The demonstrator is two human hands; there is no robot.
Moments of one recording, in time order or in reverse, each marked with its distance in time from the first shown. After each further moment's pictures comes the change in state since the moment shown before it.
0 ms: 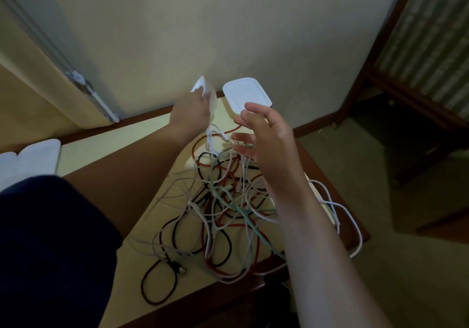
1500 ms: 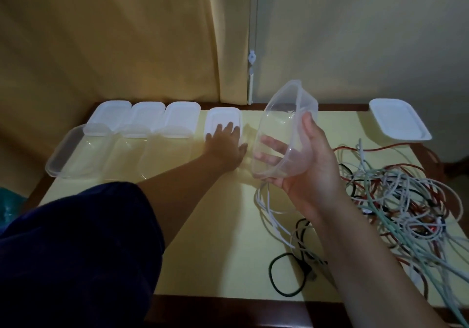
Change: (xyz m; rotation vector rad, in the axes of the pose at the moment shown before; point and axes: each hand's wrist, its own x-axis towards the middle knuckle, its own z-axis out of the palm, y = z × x) left_hand -0.128 -0.246 -0.022 0.252 -0.275 -0.263; right_hand -0.048 0.059 0.197 0.191 -0.480 0.365
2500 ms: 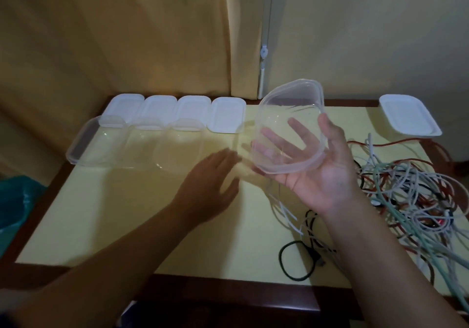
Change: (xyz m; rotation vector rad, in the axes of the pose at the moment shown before) left_hand -0.161 -0.032 -0.007 -0.333 0.485 0.348; right_hand -0.006 0.013 -0.006 0.316 -0.179 0.123
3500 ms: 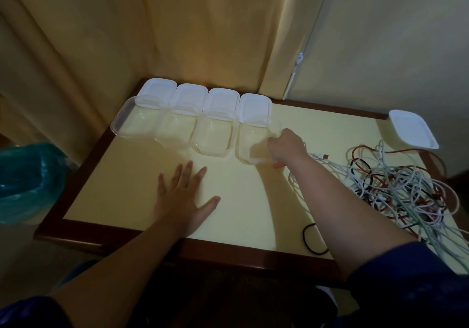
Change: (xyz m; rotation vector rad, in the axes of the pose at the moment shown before) left_hand -0.128 -0.059 -0.028 0.212 -0.350 -0.576; right_hand 0.089 0.067 0.042 -1.584 0.588 0.130
